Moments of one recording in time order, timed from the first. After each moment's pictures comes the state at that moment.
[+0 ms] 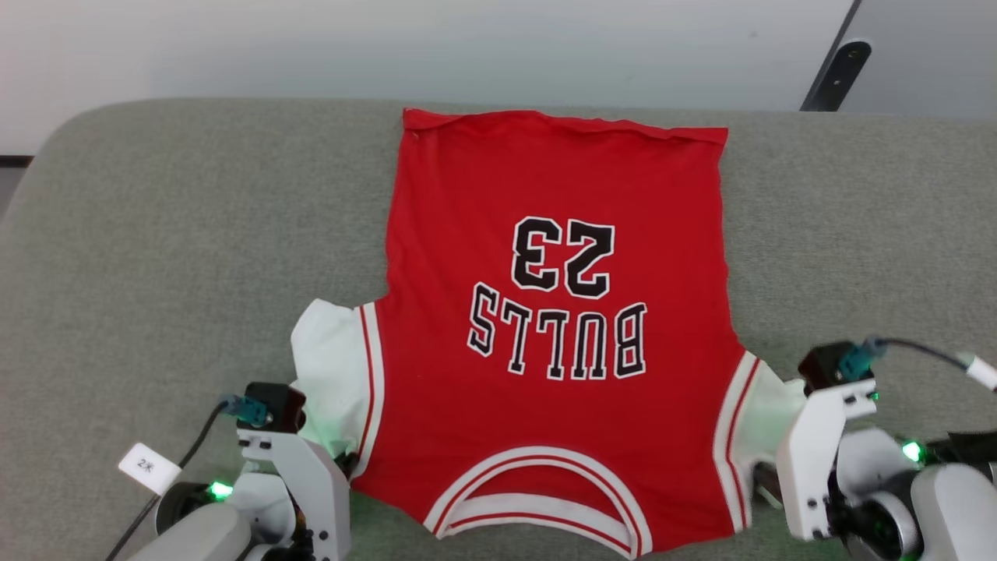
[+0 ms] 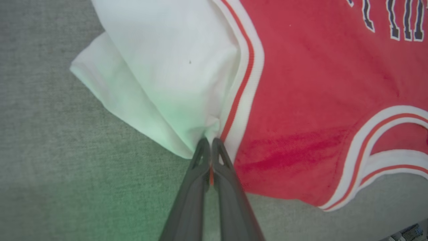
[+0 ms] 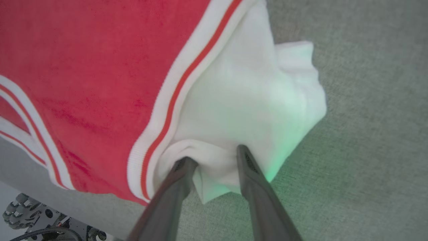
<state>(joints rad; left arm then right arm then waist) -0.44 0.64 -0.87 0.27 -1.08 0.24 0.25 -0.23 -0.20 0.11 0.13 0.32 0.13 0.99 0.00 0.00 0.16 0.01</state>
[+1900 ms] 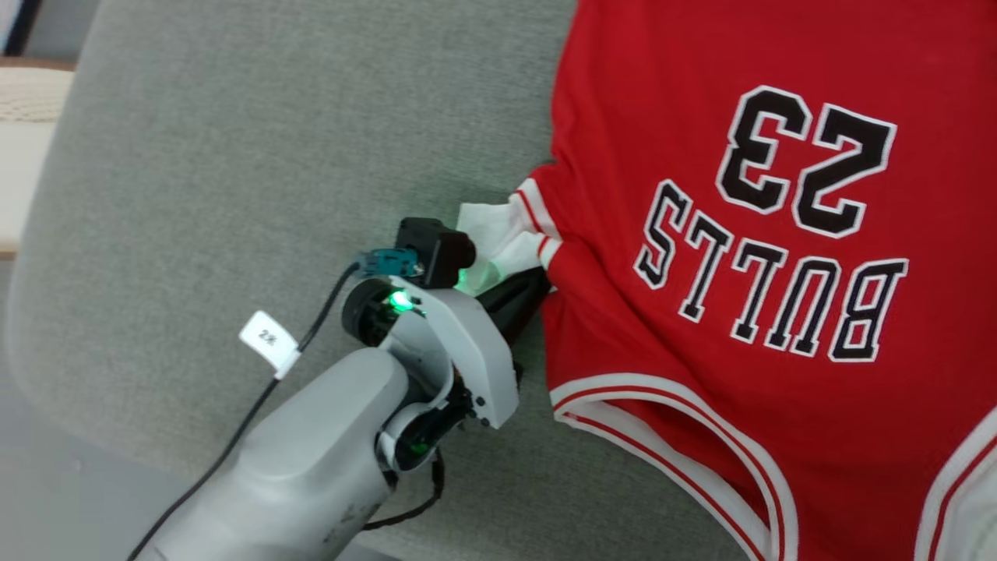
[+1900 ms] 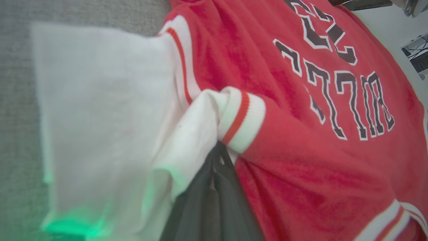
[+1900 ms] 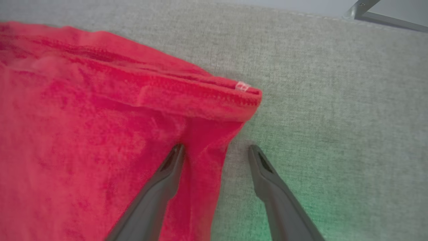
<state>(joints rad) -0.78 0.33 -0.91 0.39 -0.97 0.00 0.04 -1.26 -0.35 -0.21 0.94 0.01 0.13 0.83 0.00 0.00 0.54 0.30</state>
